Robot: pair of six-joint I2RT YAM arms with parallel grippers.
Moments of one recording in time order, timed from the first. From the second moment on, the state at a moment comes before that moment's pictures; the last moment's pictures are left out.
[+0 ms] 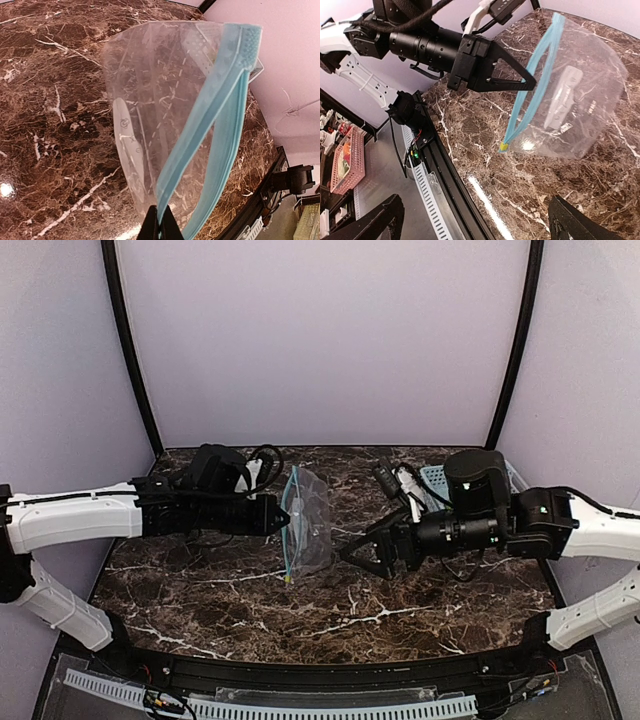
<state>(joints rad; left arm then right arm) -0.91 1.37 1.01 -0.29 0.02 -0.65 1.17 1.13 0.98 -0.32 -0.12 0.45</state>
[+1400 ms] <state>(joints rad) -0.84 1.03 0.82 -0.45 -0.05 -0.65 0.30 1.55 0.95 -0.36 -0.06 0.52</state>
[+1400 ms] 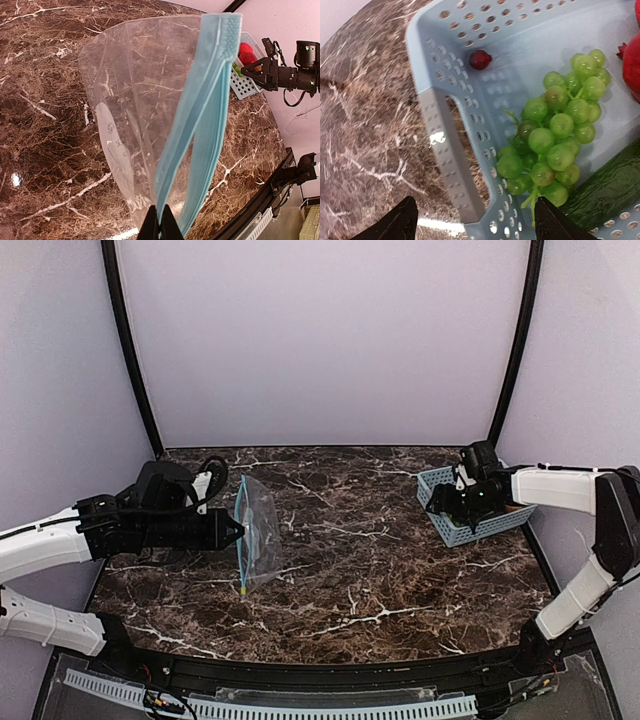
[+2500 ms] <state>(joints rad) -0.84 0.97 0.77 -0.44 -0.06 -0.66 0.22 1.14 0.85 -0.86 -0.06 0.53</state>
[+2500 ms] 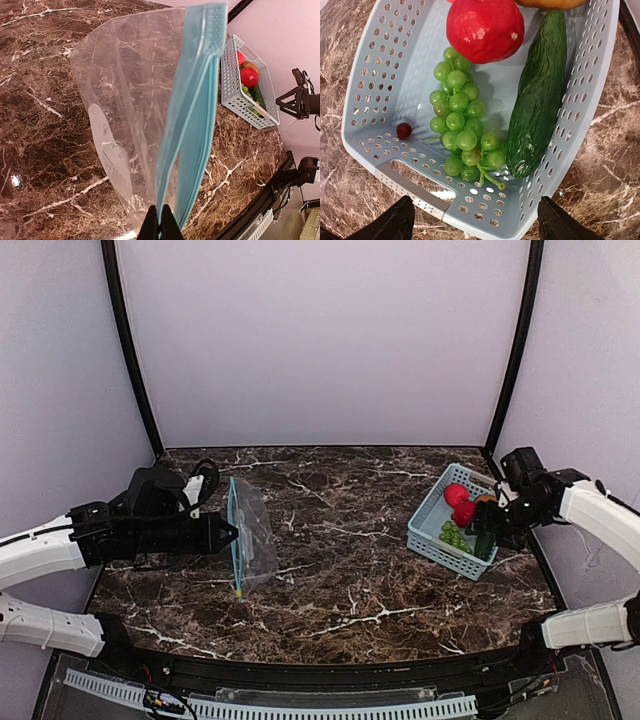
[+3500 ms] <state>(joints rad) -0.84 0.97 0.76 -0.45 -0.07 -0.66 0.08 1.42 0.90 -0.79 0.13 0.49</state>
